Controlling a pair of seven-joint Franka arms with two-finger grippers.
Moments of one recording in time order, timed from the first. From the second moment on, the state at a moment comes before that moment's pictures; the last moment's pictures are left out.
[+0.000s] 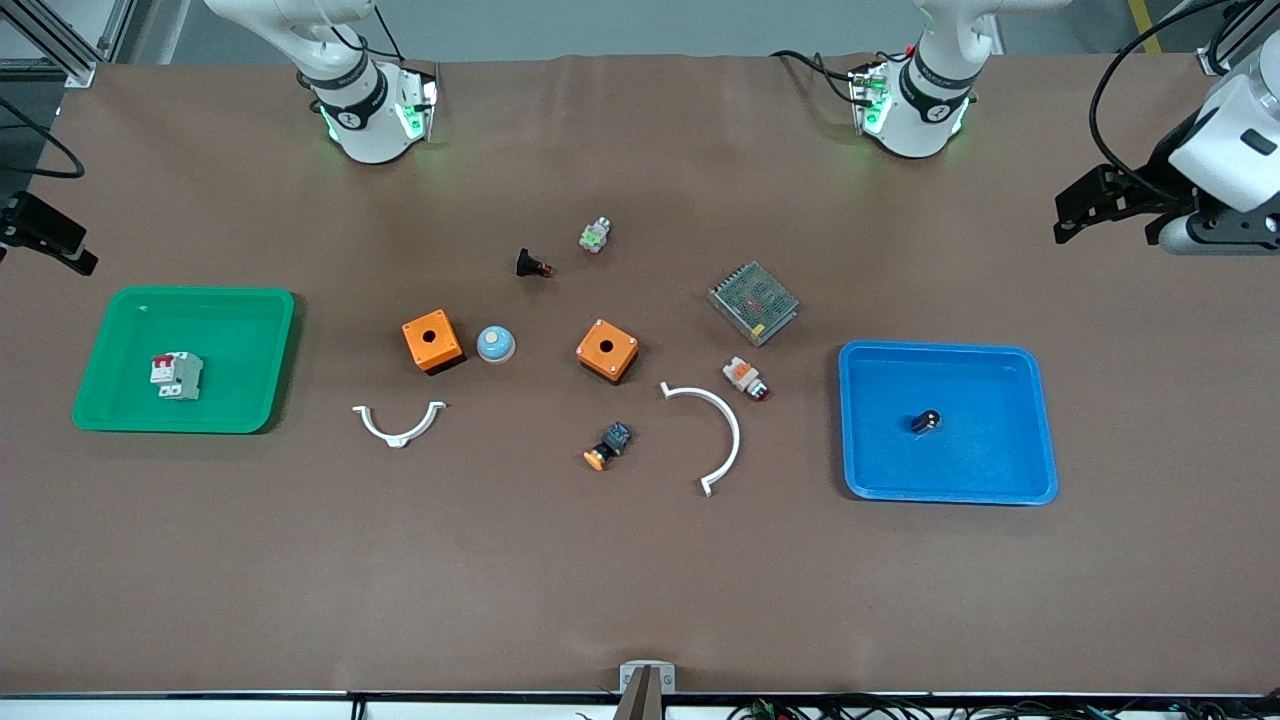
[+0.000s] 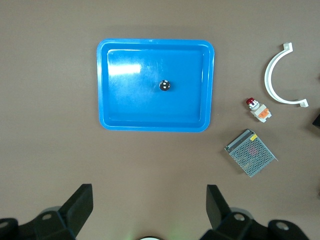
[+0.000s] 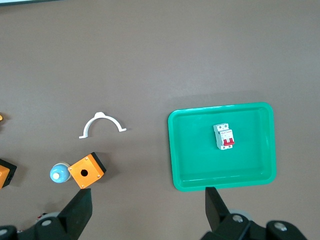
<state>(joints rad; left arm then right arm) -0.01 -0.07 -0.10 -1.62 -0.01 1.52 -0.07 -0.02 -0.05 -0.08 -1.56 -0.02 1.59 0.01</state>
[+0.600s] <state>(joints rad) -0.04 -0.08 -0.10 -1.63 0.03 1.54 -0.08 -0.02 -0.04 -0.08 -1.56 -0.02 1.59 0.01</state>
